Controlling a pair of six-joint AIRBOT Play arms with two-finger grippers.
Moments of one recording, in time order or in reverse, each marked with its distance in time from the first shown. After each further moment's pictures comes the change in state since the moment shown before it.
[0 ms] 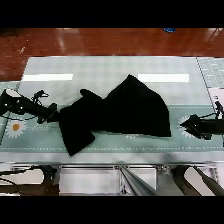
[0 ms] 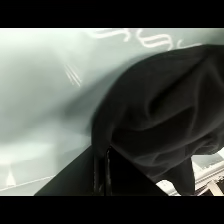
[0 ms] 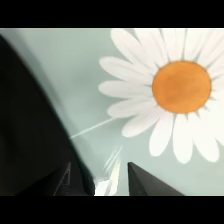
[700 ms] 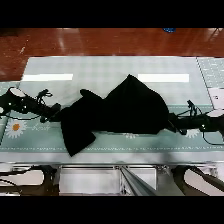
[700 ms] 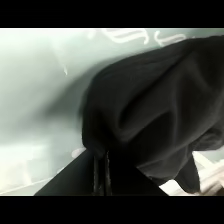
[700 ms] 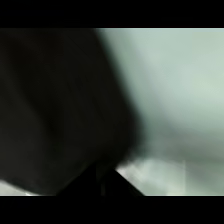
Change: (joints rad) left arm -0.058 0.011 0.008 -0.008 0.015 0.011; right arm 0.298 -0.206 -0.011 0.275 -0.122 -0.080
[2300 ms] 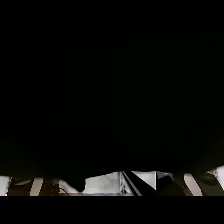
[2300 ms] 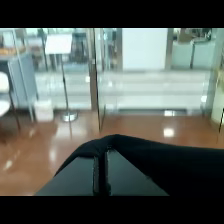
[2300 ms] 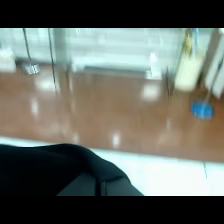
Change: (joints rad) left arm 0.038 1.082 0.795 0.404 0.067 -0.151; right arm 0.119 0.536 1.381 -0.432 0.430 0.179
